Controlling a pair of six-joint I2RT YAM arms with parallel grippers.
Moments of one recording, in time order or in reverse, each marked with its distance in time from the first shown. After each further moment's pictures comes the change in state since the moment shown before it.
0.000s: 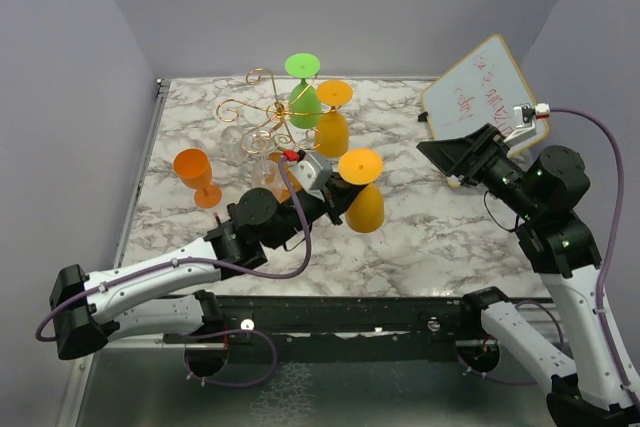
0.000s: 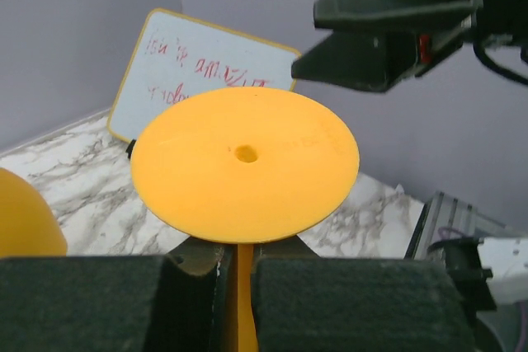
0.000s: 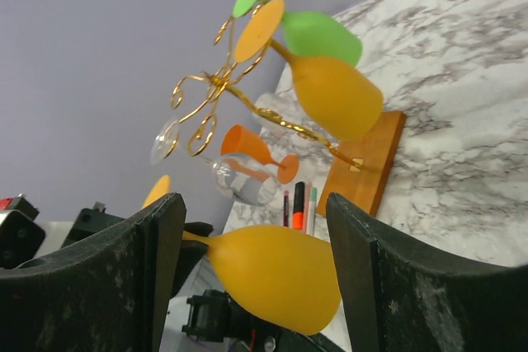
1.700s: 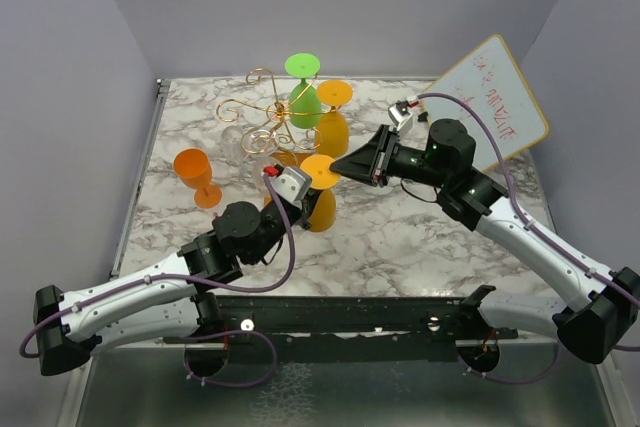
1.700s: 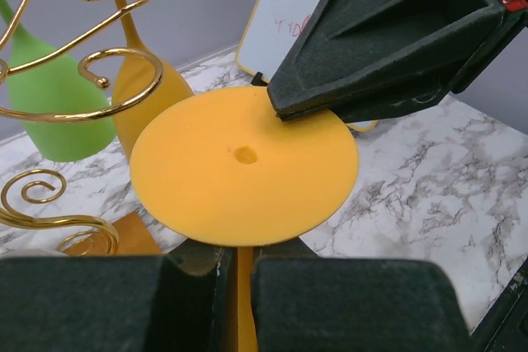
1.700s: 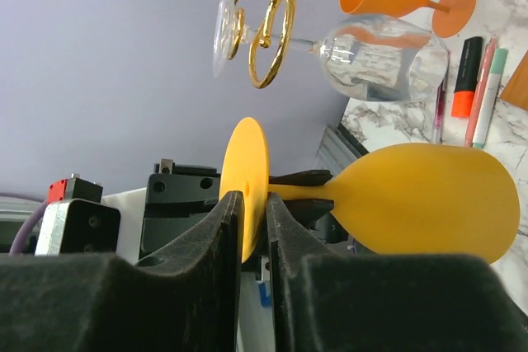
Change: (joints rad) left arm 0.001 -0.227 -0.131 -0.279 -0.251 0.176; right arm 0.407 0.431 -0.032 0.421 -0.209 0.342
